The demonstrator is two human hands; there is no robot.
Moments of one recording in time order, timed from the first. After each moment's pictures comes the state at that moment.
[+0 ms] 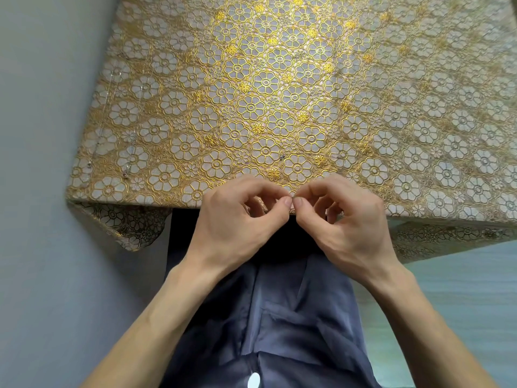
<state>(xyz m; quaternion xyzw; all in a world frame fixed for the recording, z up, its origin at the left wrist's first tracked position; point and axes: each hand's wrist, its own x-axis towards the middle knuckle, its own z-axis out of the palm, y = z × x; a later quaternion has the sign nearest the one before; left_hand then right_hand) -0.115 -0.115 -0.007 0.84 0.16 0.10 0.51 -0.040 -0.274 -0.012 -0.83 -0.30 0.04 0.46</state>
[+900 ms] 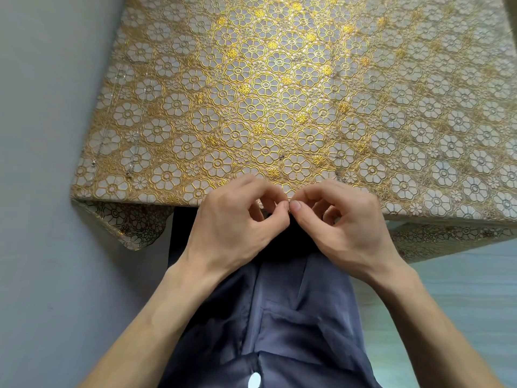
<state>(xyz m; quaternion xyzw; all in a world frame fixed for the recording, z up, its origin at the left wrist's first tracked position) -0.119 -0.115 -0.003 0.89 0.11 0.12 0.42 -0.041 -0.277 -0.011 -0.83 -0.31 0.07 0.46</state>
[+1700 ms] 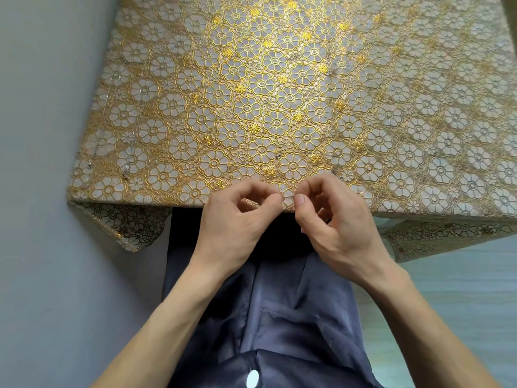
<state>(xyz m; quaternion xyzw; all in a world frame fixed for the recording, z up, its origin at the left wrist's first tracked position) -0.116 -0.126 -0.008 0.73 0.25 0.06 0.63 -0.046 -0.275 -0.016 -0.83 -0.29 0.09 0.48</state>
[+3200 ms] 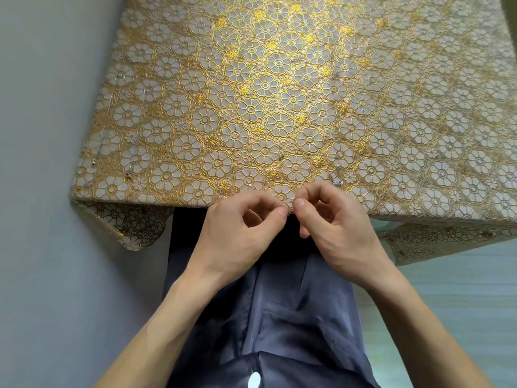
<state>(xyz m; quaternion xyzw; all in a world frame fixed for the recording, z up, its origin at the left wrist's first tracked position) -0.128 -0.120 -0.015 0.79 0.20 0.03 0.57 -0.050 -0.271 -0.011 -0.79 -0.18 0.22 0.55</state>
